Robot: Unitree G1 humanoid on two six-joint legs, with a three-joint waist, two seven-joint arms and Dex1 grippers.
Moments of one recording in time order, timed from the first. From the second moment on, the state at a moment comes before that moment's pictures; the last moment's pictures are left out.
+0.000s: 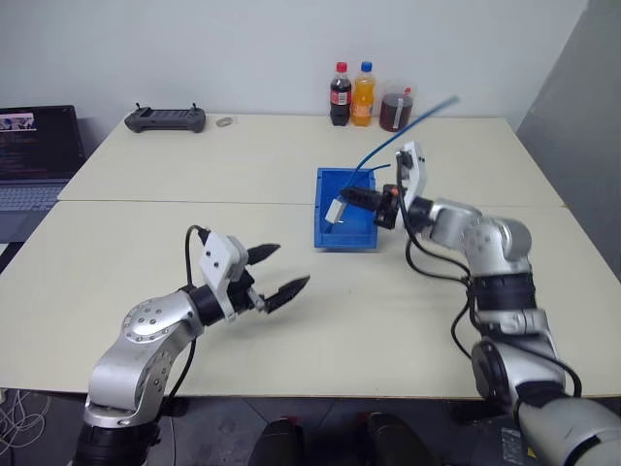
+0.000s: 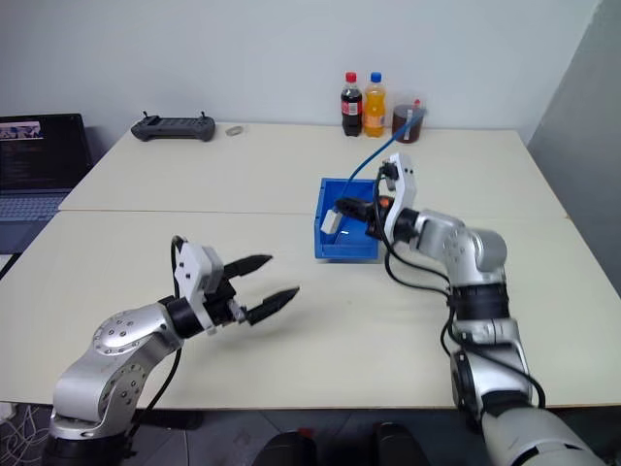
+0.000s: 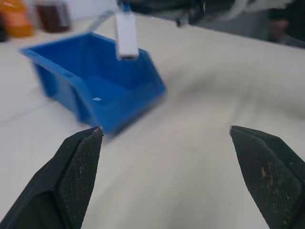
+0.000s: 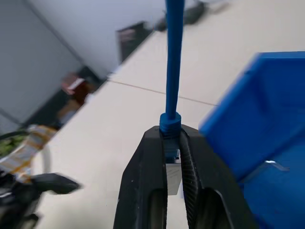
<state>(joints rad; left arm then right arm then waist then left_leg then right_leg) -0.14 0.47 0.12 -0.45 -0.44 0.57 -0.66 -0.98 -0.22 -0.12 0.44 0.58 0.93 0.50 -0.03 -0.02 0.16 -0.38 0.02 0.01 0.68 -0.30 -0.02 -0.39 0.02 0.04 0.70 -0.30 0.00</state>
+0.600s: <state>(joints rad) -0.15 0.37 0.05 -0.50 -0.45 0.62 -0.46 -1.25 -0.26 -0.13 1.01 0.37 0.66 0.57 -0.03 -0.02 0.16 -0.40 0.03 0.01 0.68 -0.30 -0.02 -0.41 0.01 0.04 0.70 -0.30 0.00</state>
